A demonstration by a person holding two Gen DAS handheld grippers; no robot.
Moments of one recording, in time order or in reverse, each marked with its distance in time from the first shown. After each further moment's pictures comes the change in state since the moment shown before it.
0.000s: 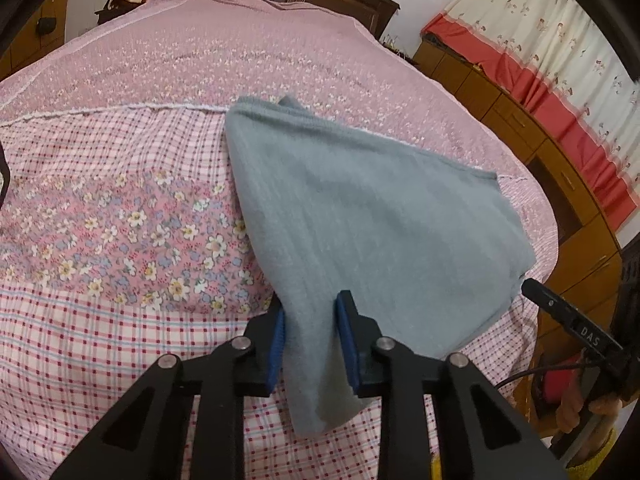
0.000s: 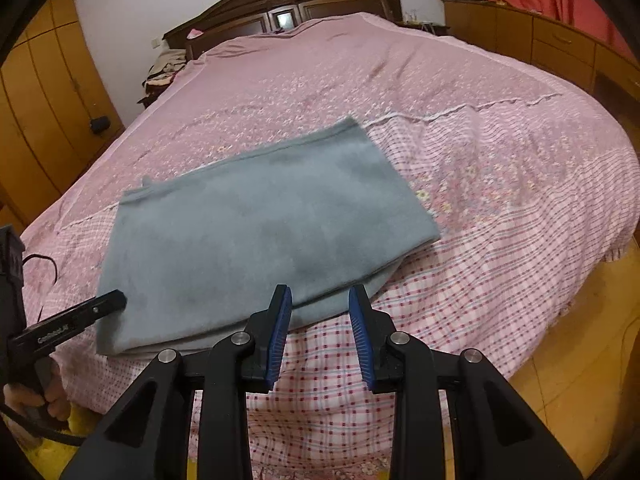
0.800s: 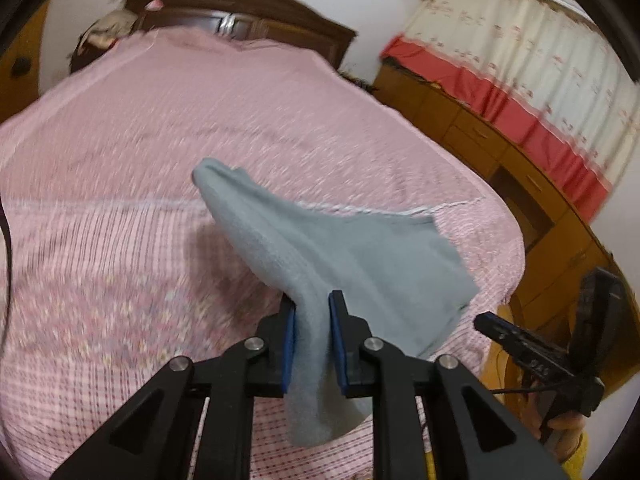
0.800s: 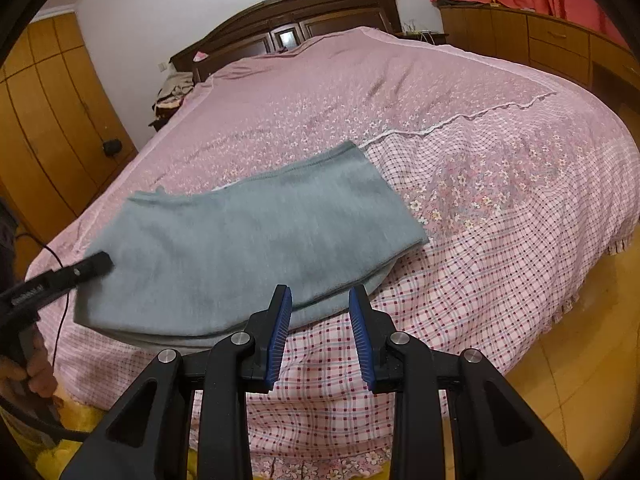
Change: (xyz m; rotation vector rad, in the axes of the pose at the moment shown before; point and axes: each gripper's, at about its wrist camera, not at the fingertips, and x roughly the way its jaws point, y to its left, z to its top) left arm -0.058 -0.039 0.043 0.125 -0.130 -0.091; right arm -0.027 -0.009 -0.006 0.042 -0.064 0.068
